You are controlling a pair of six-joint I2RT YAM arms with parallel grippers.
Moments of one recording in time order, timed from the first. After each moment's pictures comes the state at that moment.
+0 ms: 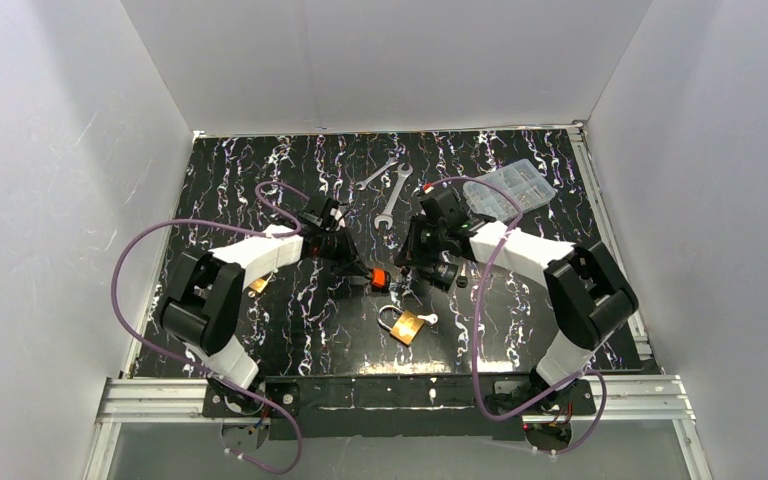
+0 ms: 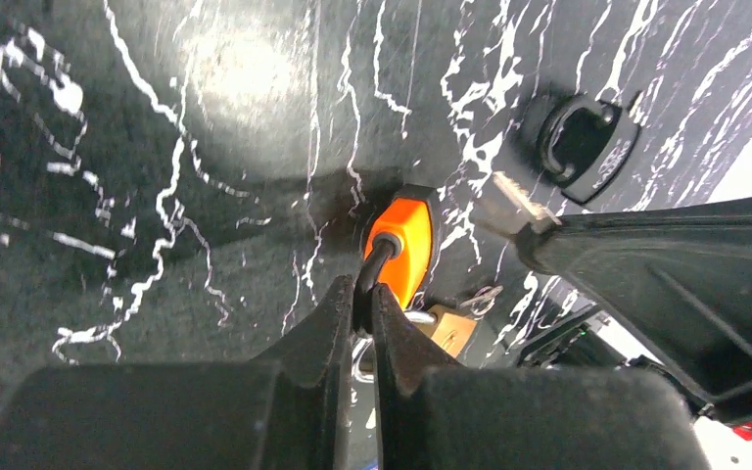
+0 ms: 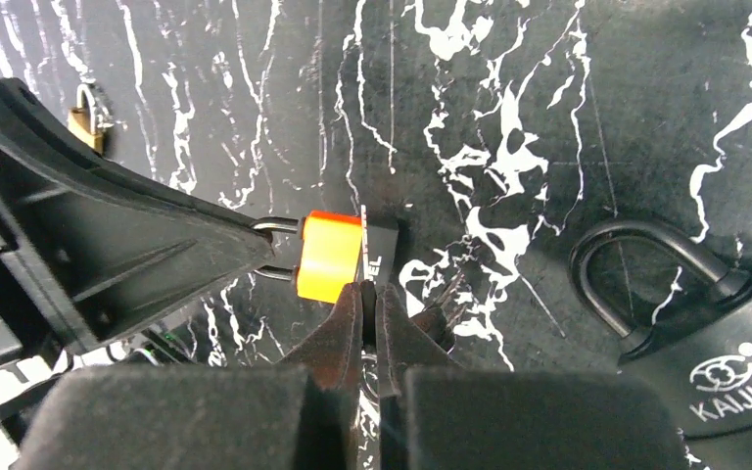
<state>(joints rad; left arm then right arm) -0.48 1.63 0.94 -0.40 0.34 -0.76 0.66 1.66 1.03 -0.24 -0.26 0.76</state>
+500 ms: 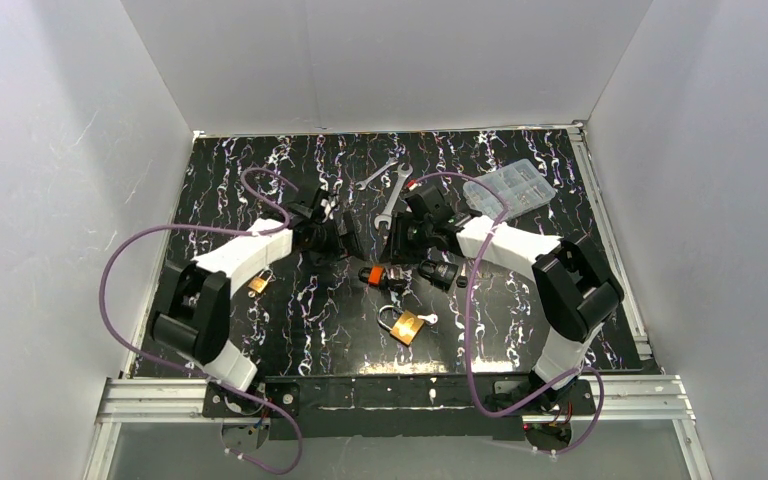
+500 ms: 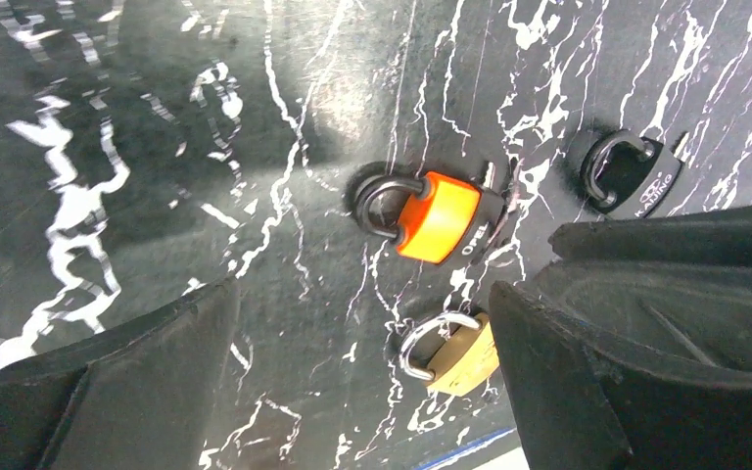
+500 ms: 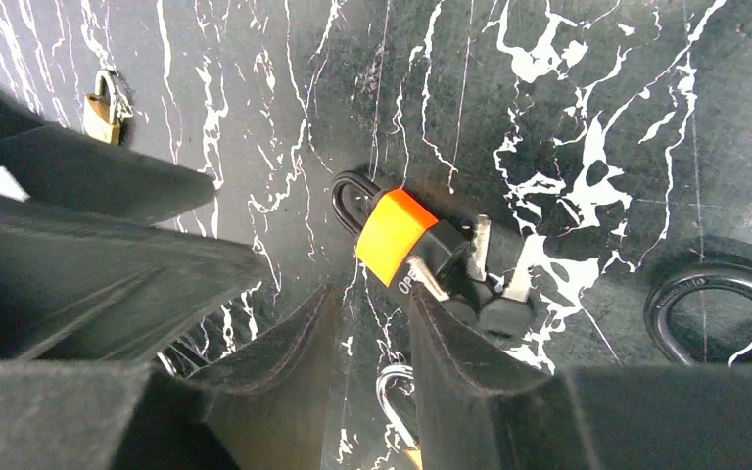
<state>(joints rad) -0.42 1.62 1.02 -0.54 0.25 -0.67 0.70 1.75 1.15 -0.28 -0.26 0.75</state>
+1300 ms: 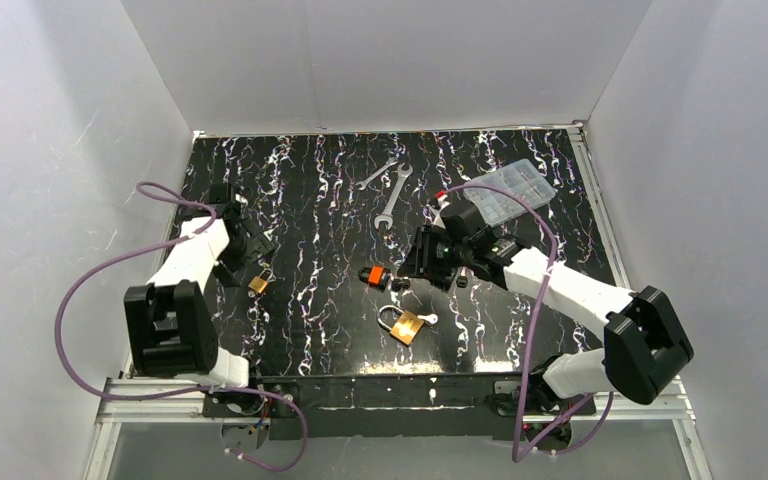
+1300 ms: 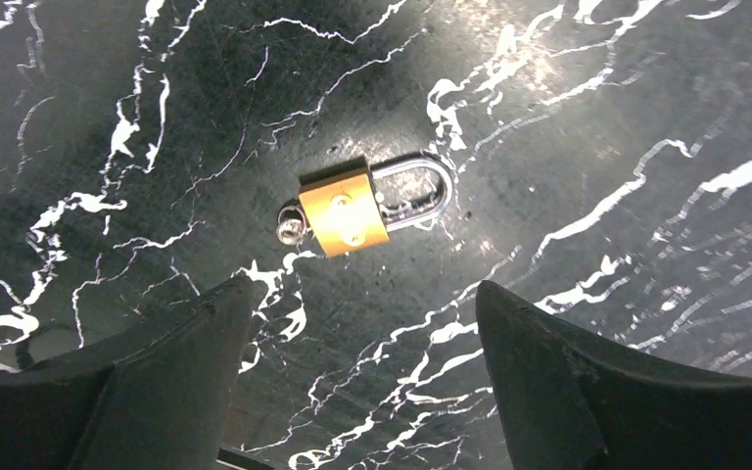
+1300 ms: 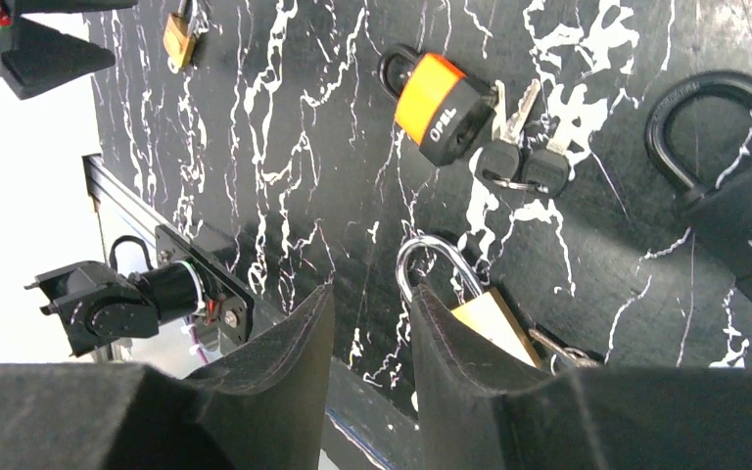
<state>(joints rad) 0.07 1.44 1.02 -0.91 -0.14 -0.63 0.71 1.36 0.90 -0.27 -0.30 0.76</state>
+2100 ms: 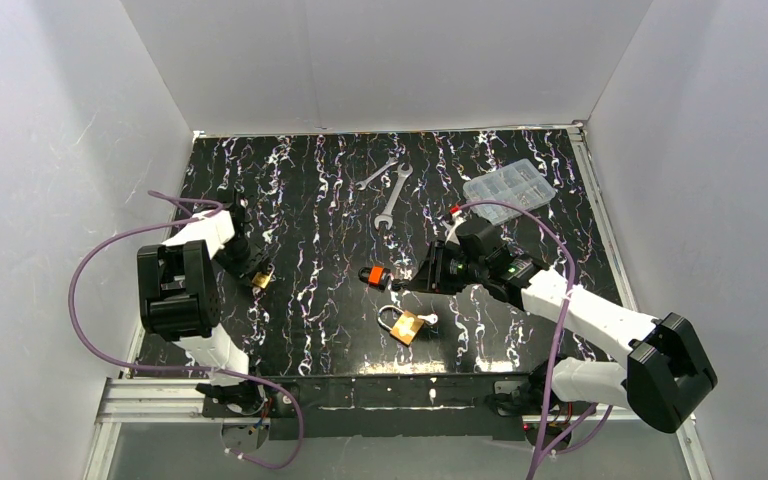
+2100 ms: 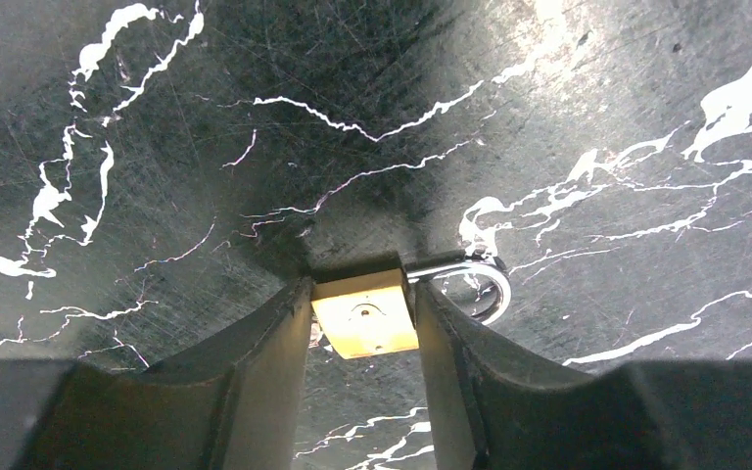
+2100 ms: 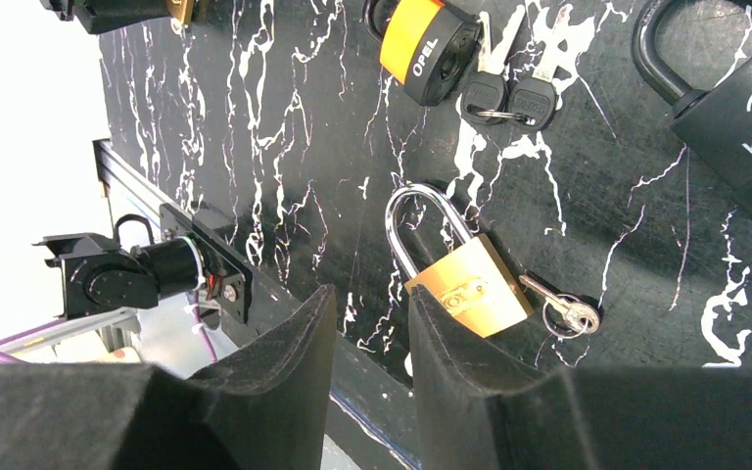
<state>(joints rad) 0.10 1.70 1.02 -0.80 -0.13 -0.74 0.71 1.19 0.72 -0.24 -0.31 0.79</state>
